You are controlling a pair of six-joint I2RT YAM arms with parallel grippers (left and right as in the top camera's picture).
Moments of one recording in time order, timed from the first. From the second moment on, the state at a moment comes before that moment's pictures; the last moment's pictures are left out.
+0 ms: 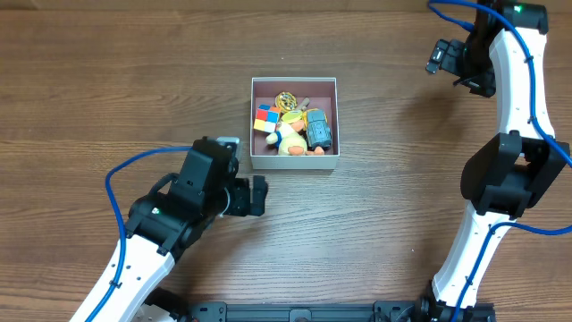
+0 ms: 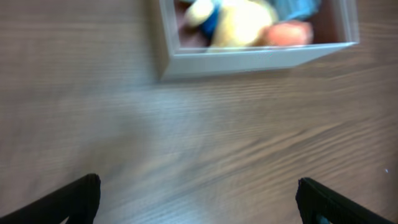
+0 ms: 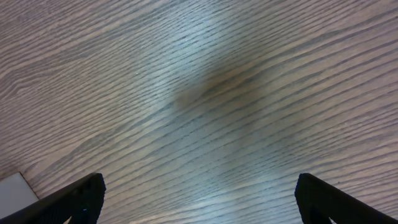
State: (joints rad) left arm -0.45 1.06 0.84 -0.75 0.10 -0.39; right arm -0.15 2.31 2.29 -1.36 -0.01 0.28
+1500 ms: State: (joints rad) left arm 0.02 0.17 0.21 -0.16 0.46 -0.02; right arm -0.15 2.31 2.29 -1.36 -0.01 0.28
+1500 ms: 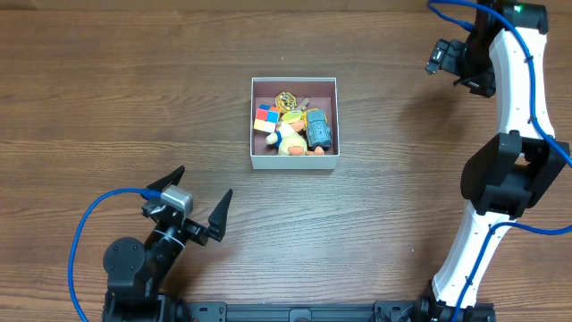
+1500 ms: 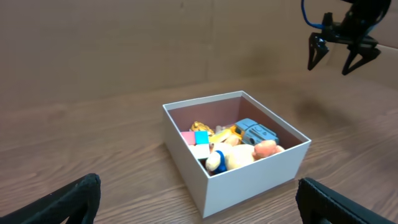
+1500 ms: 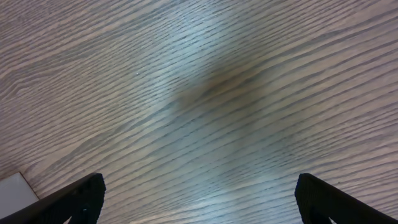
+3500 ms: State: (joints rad) left arm 0.07 0.02 0.05 -0.14 0.08 0.05; right arm -0.15 2.31 2.29 -1.36 -0.01 0.28
